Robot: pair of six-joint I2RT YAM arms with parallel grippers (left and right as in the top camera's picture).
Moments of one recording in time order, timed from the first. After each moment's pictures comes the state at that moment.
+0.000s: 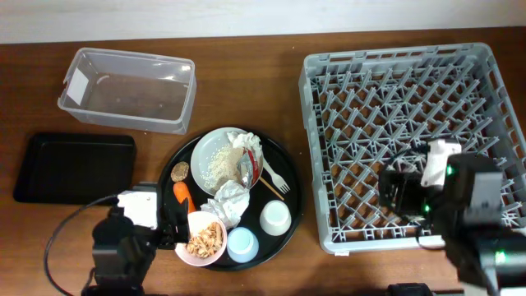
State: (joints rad) left arm -0.03 0.44 0.53 -0.69 0.08 -0.01; right arm 0.00 0.85 1.07 -1.07 -0.05 0.13
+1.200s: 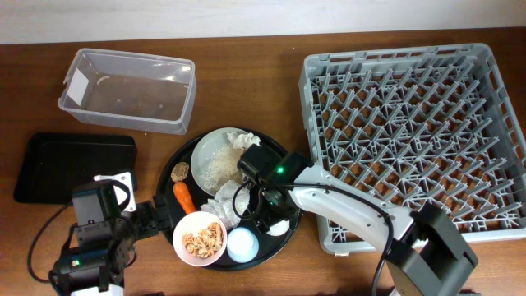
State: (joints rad) left arm 0.18 0.81 0.75 -0.94 0.08 -0.08; right arm 0.81 1.77 1.25 -1.02 -0.09 0.36
